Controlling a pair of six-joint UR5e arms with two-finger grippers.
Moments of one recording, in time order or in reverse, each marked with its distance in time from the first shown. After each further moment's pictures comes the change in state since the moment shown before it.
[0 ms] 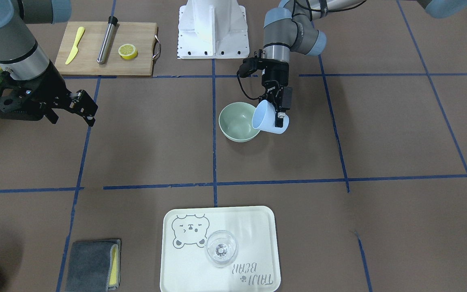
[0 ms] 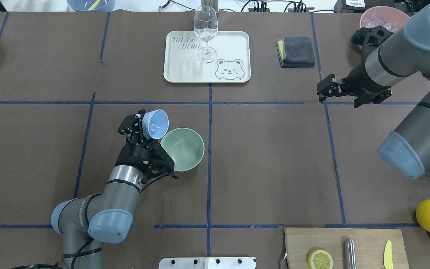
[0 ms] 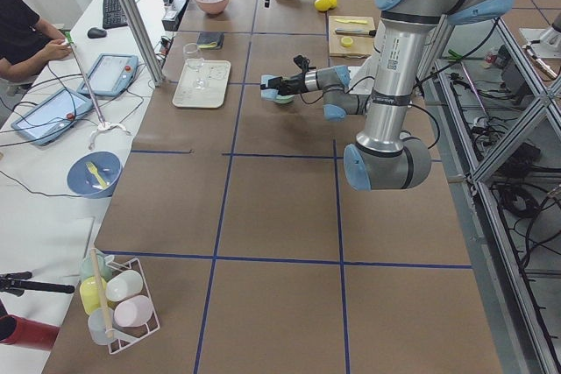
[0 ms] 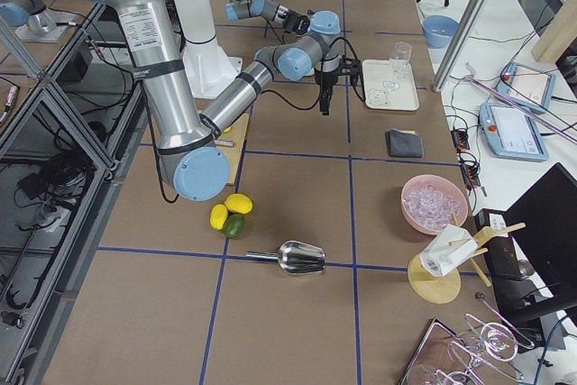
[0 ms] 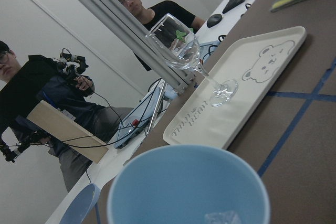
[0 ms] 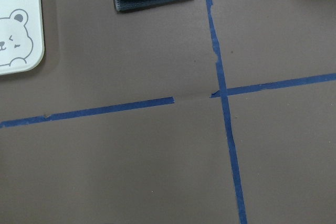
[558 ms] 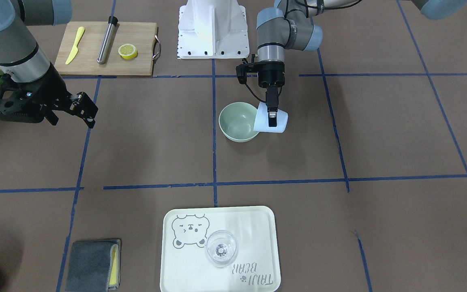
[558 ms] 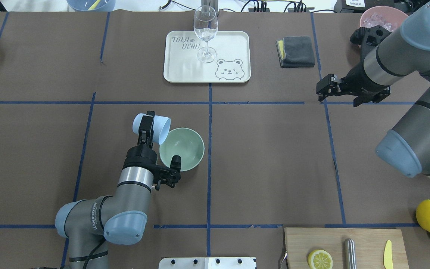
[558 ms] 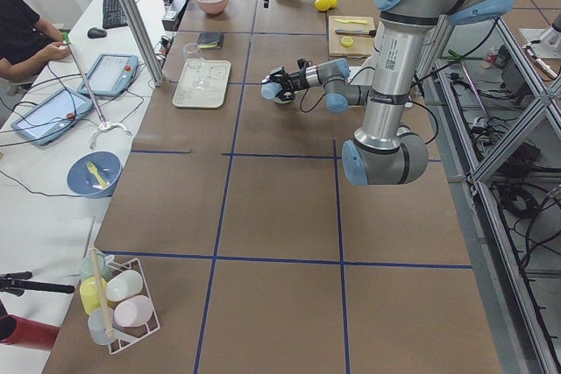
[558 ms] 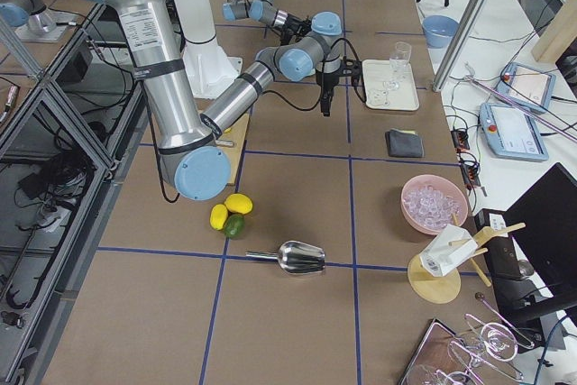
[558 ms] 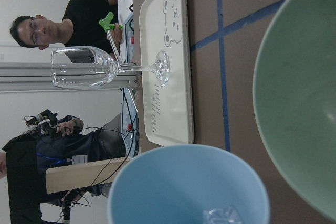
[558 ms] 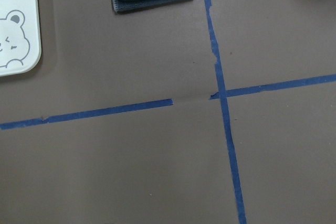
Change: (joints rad) left arm 0.009 -0.010 -0.043 0.177 0.038 0.364; right arm -0.001 0.005 -0.013 0.002 -0.005 0.002
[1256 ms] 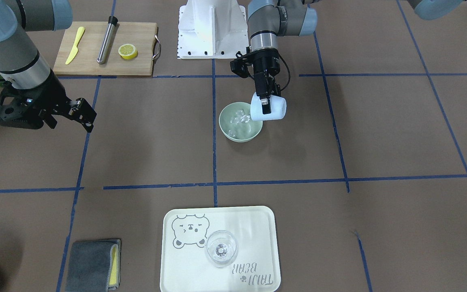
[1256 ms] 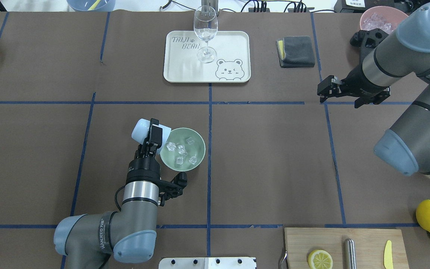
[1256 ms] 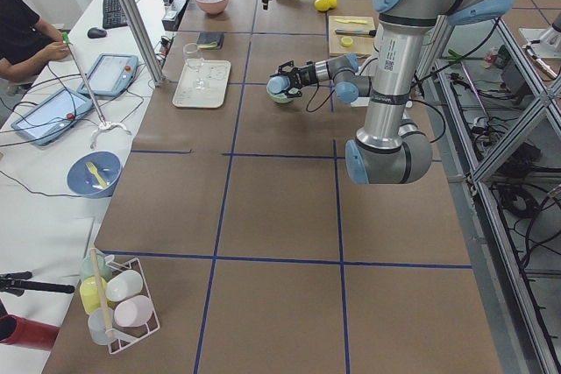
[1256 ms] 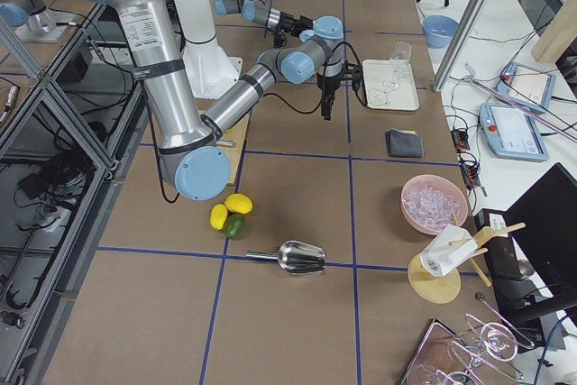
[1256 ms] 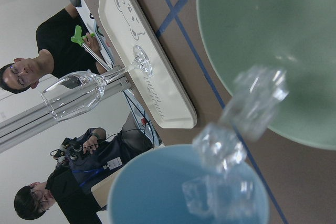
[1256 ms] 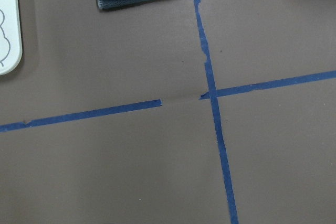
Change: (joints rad) left arm 0.068 -0.002 -0.060 0.250 0.130 0.128; right arm -0.001 -0.006 -0.025 0.001 -0.001 0.002
